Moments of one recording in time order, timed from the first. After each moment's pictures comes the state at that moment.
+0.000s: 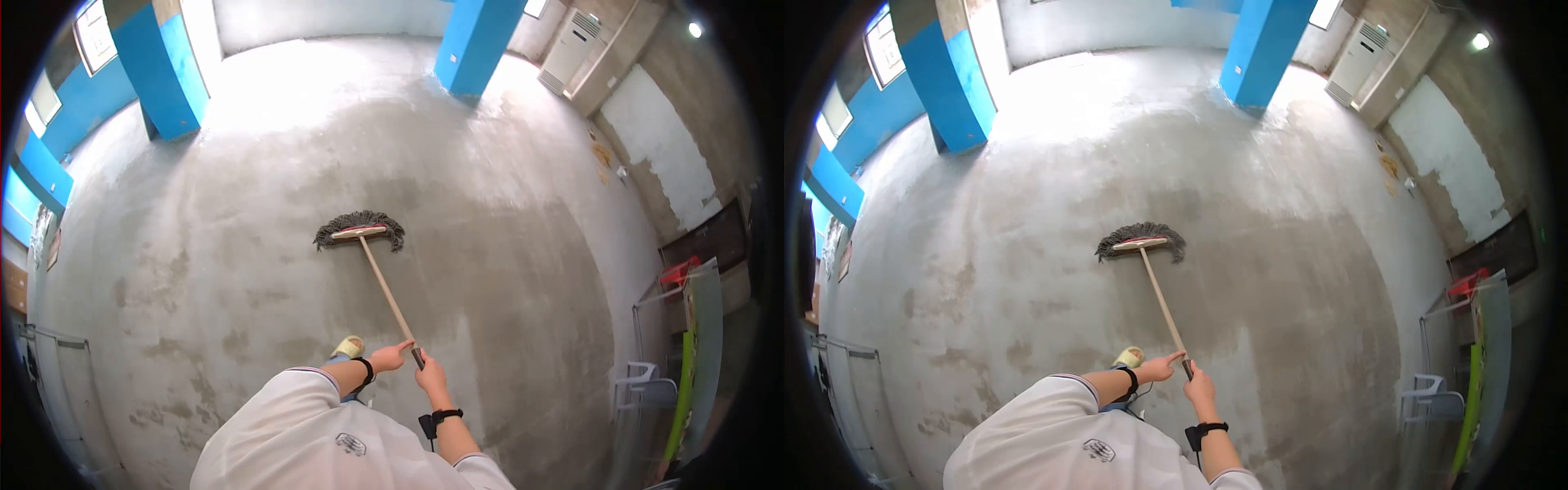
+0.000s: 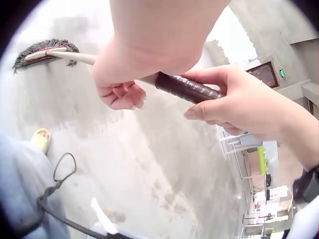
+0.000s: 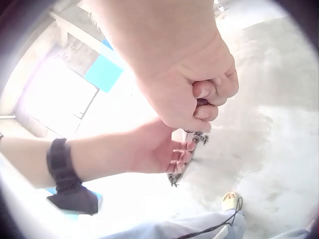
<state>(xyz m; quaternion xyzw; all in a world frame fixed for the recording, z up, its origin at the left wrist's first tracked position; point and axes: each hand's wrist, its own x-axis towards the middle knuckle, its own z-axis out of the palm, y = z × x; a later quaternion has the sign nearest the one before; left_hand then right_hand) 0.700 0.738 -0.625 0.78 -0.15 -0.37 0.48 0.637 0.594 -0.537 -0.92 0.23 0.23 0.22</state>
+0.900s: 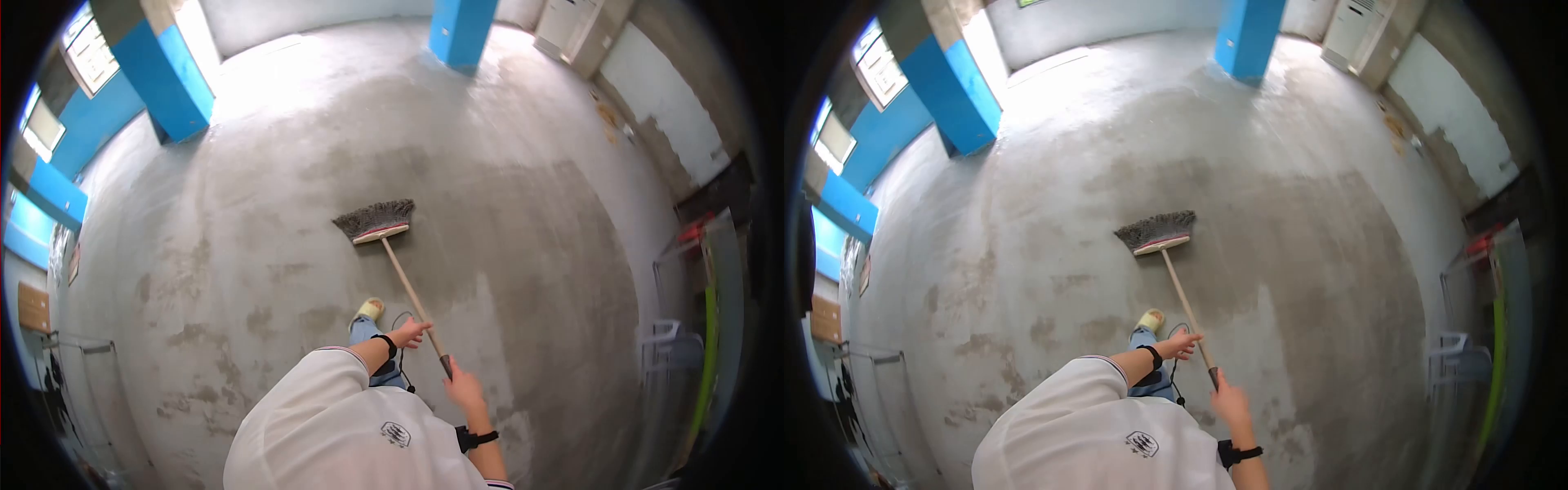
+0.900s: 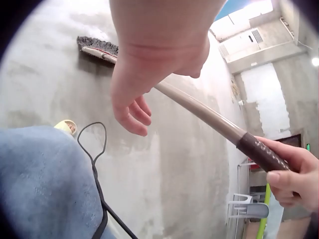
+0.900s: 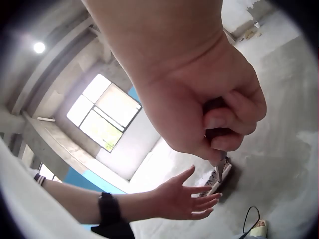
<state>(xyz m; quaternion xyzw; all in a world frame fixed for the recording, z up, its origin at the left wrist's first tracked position) 0.596 0.717 -0.656 0.59 0.17 -0.56 0.56 0.442 0.587 -0.465 -0.90 0.19 0.33 0.19</state>
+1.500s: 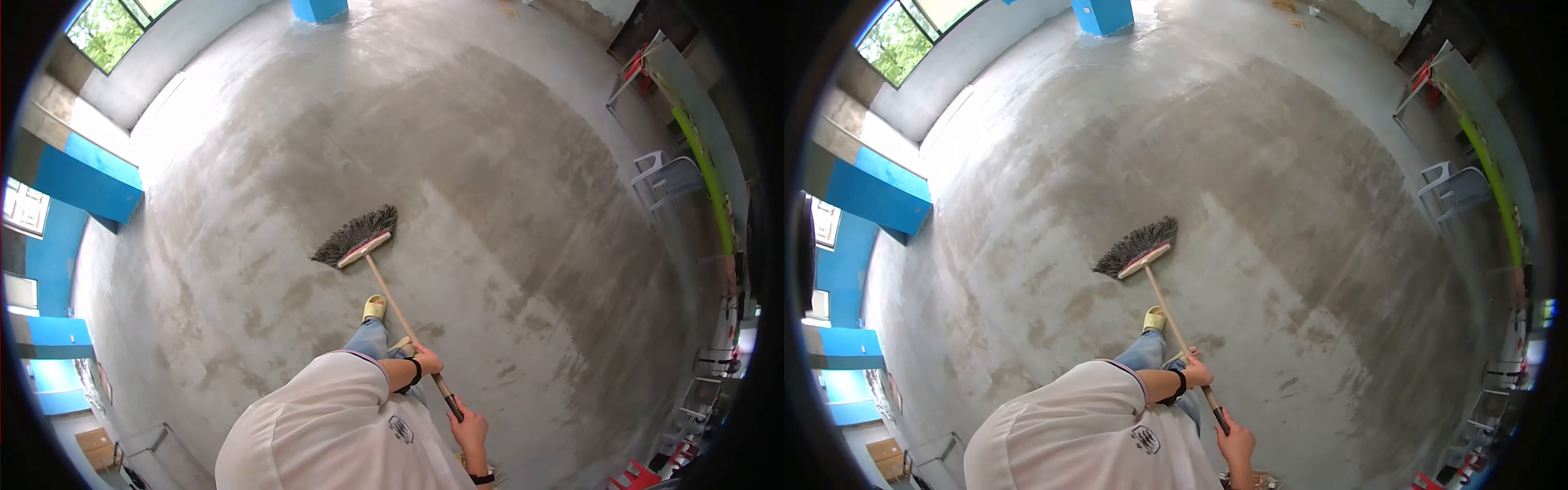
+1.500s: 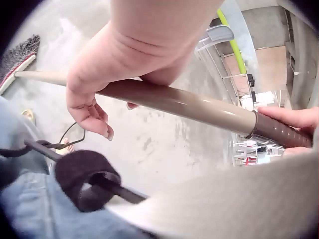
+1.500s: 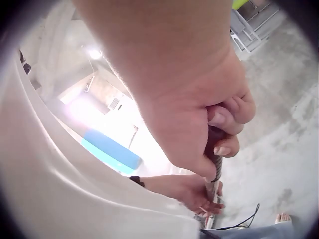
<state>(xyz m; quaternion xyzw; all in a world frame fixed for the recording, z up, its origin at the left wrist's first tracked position) 0.147 0.622 -0.763 0.80 0.50 -0.34 0.08 0.029 0.645 -0.439 -0.82 0.47 0.19 0.28</state>
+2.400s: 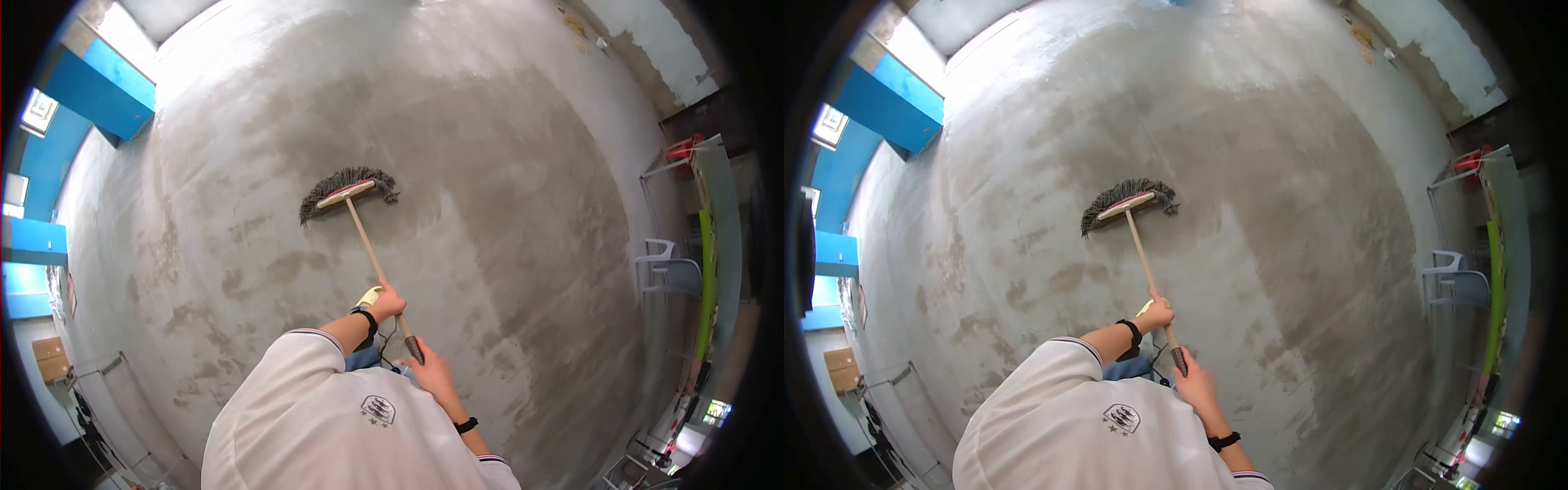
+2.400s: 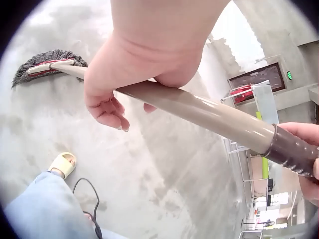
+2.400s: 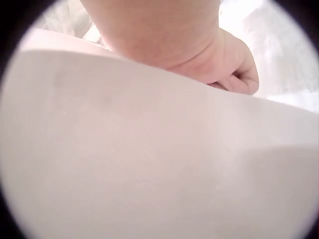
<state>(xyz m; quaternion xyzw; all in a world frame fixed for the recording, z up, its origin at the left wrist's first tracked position) 0.437 0.630 -0.700 0.80 -0.01 -0.51 0.33 0.283 0.546 -0.467 -0.83 0.29 0.23 0.42</state>
